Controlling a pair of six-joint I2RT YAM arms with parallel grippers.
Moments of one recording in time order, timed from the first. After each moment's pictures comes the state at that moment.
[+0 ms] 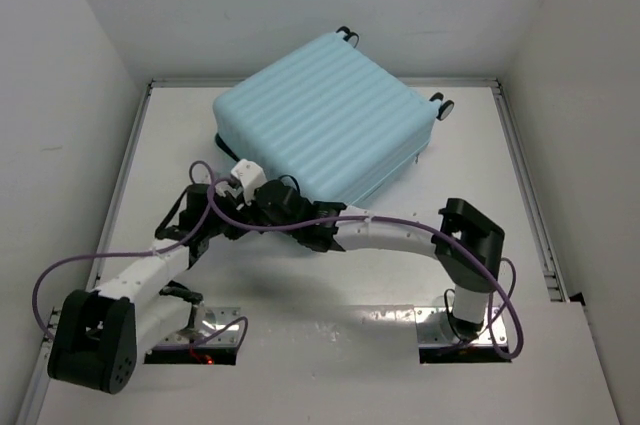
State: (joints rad) left arm -0.23 1.04 0.35 0.02 0.33 -0.94; right arm 1.18 1.80 1.21 0.13 0.24 0.11
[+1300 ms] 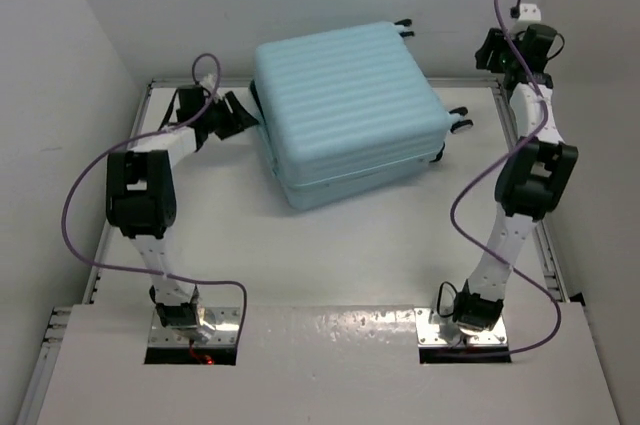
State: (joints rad) left arm 0.03 1.89 1.26 0.03 0.49 -0.49; right arm -0.28 2.13 1.92 -0.07 -0.27 -0.03
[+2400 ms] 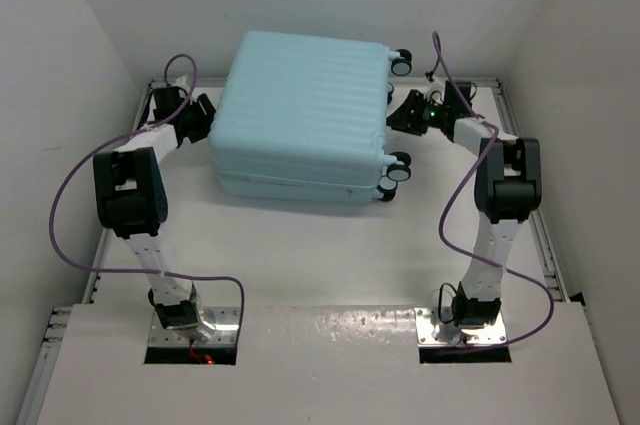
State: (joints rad) left arm 0.16 1.92 1.33 -0.06 0.38 -0.37; right arm -0.03 2.07 1.34 0.07 -0.77 0.43
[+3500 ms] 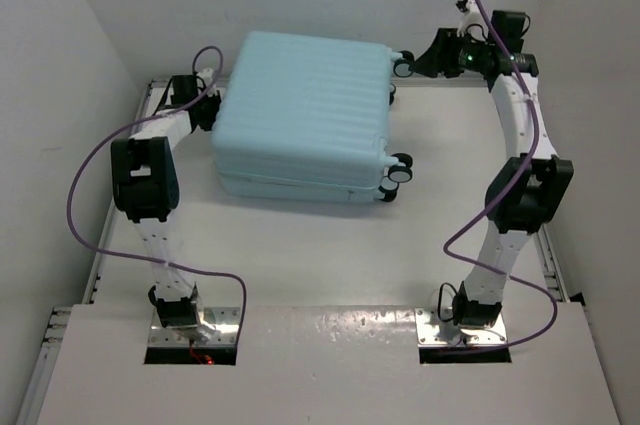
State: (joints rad) left arm 0.08 2.11 1.59 -0.25 0.36 -0.12; right arm -0.11 2.01 2.00 -0.55 -0.84 0.04
